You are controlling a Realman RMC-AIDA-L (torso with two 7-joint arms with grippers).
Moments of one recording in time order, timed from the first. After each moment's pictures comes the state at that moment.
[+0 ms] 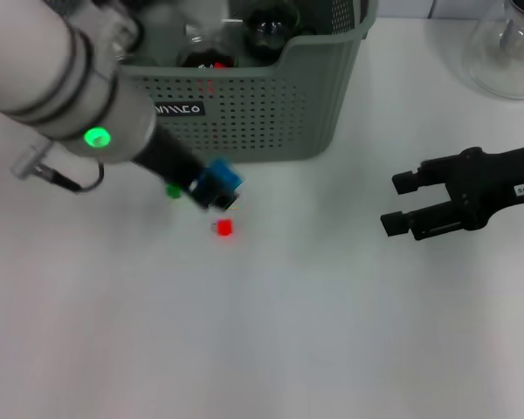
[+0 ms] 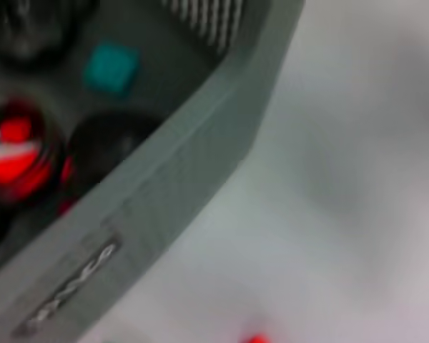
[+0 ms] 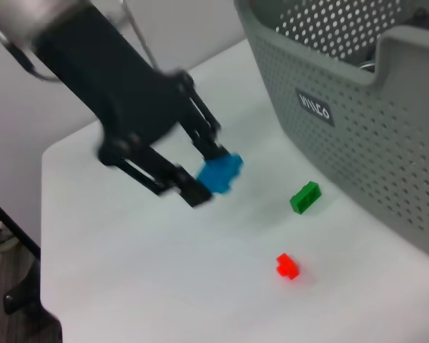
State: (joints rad) left arm -0.52 -2.17 1.54 1.75 2.68 1.71 -2.80; right arm 0.59 2.03 -0.89 -0.88 -2.17 -1.70 1.78
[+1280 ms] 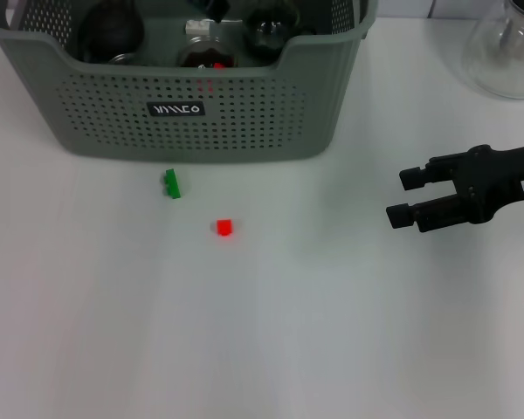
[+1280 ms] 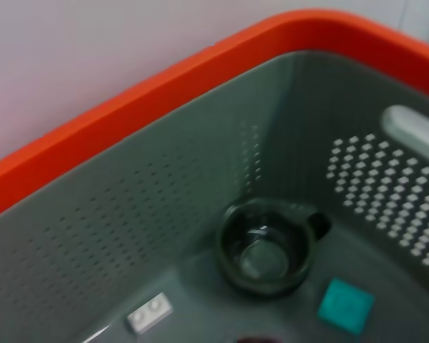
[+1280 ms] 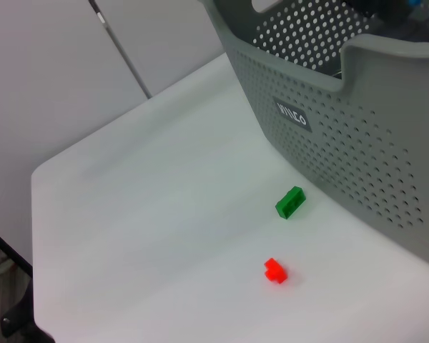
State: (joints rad) left arm -1.04 -2.07 1.13 0.96 2.83 1.23 -2.65; right arm 0.59 2.02 -0.85 -0.86 -2.17 -1.70 1.81
